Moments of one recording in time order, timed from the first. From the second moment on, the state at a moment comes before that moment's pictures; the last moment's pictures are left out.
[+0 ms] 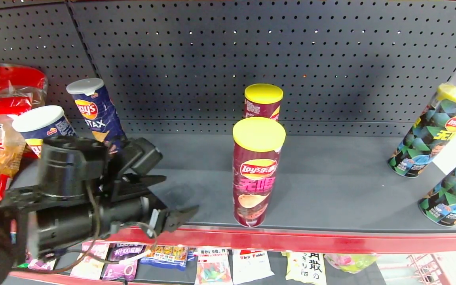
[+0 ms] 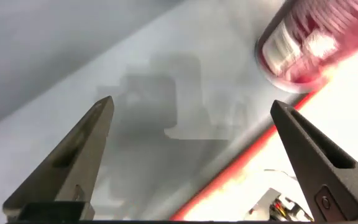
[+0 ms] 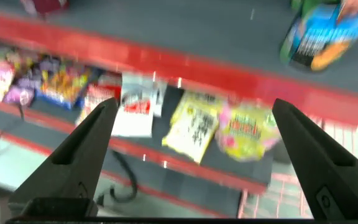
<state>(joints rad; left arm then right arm) -0.54 1.51 -0.59 -0.44 -0.12 0.11 0.17 0.17 -0.23 0.25 0.08 -0.06</state>
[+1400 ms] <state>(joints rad) 0.00 0.00 -0.04 0.00 0.04 -0.04 -0.02 0.09 0.00 0.00 0.06 -0.01</state>
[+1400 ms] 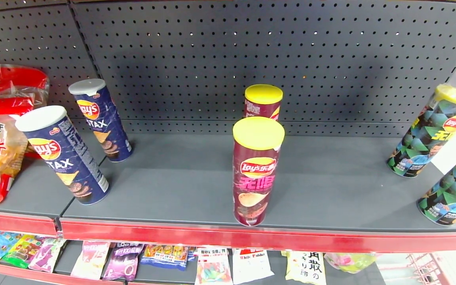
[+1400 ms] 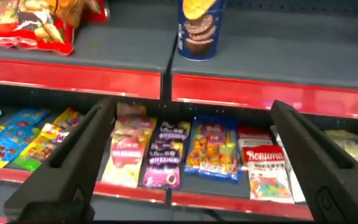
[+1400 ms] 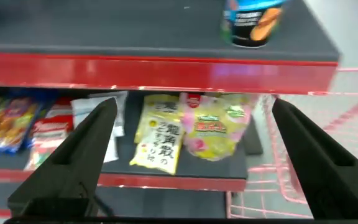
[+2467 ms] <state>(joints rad) 0.00 0.00 0.00 0.00 -0.03 0.00 0.00 0.00 0.00 0.00 0.02 0.00</state>
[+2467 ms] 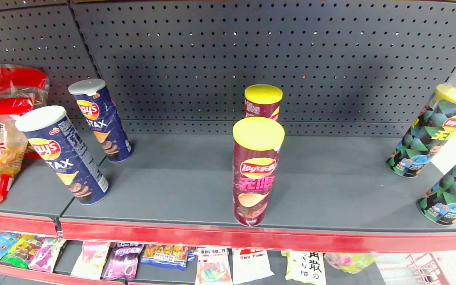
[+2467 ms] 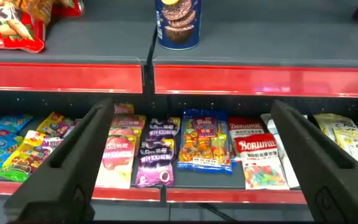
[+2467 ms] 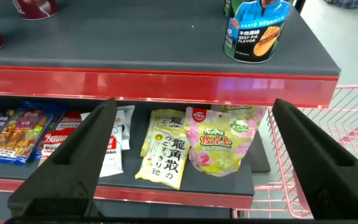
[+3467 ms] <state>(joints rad) 0.00 0.00 0.00 0.00 -0.03 0.00 0.00 0.00 0.00 0.00 0.02 0.00</state>
